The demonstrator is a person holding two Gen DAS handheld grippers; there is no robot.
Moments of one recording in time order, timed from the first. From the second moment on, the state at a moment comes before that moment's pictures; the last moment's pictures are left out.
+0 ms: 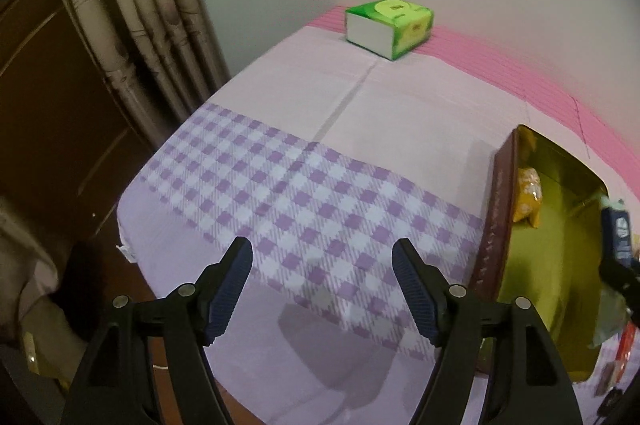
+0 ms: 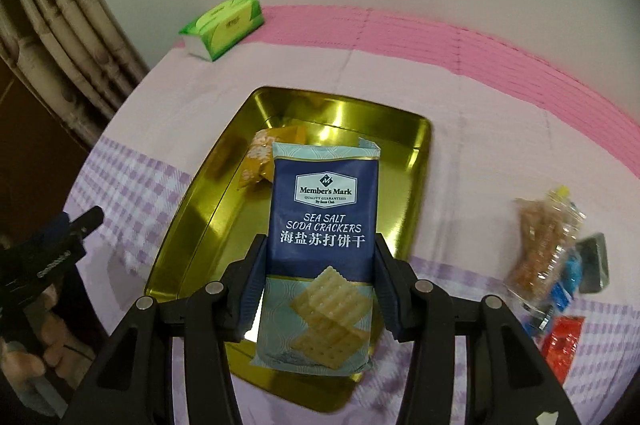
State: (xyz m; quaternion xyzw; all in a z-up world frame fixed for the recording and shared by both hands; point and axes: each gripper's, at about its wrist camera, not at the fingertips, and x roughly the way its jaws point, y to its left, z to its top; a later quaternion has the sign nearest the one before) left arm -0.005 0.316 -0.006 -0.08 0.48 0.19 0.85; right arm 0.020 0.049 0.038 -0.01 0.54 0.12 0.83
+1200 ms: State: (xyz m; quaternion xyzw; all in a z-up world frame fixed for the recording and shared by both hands) left arm -0.005 0.318 -0.012 -0.11 0.48 0.19 0.85; right arm 0.030 0.114 -0.027 0.02 0.60 0.14 0.79
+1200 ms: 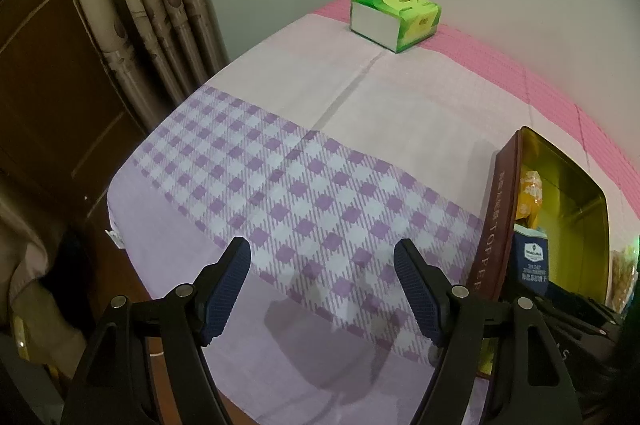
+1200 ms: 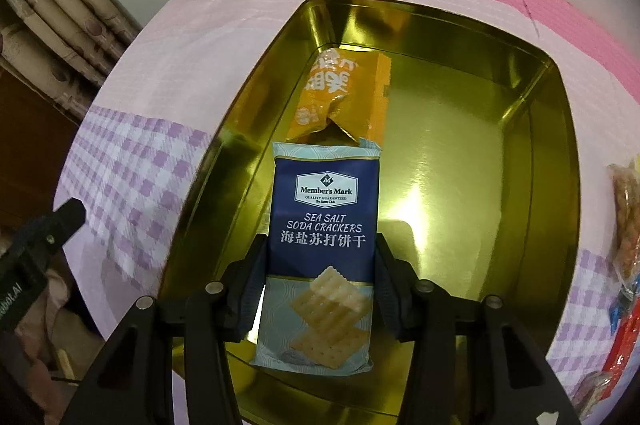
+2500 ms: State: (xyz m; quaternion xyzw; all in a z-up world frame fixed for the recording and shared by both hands) left arm -0.003 0.276 -0.002 -0.06 0.48 0.16 0.86; right arm -0.061 -0.178 0.004 -0.02 0.59 -0.04 0.81
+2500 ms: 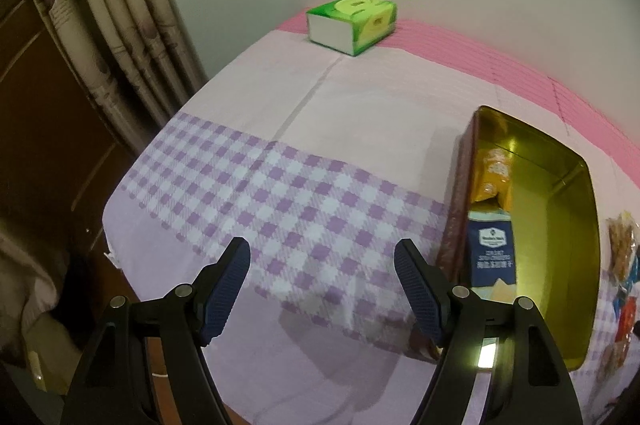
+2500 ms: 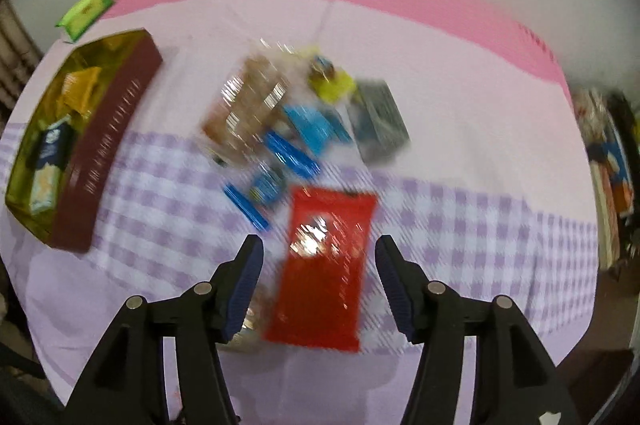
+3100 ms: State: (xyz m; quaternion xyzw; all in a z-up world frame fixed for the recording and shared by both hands) left arm -0.012 0.185 0.010 -0.01 0.50 0.07 0.86; right arm -0.050 -0.205 -0.040 0.01 0.60 -0.02 0.80
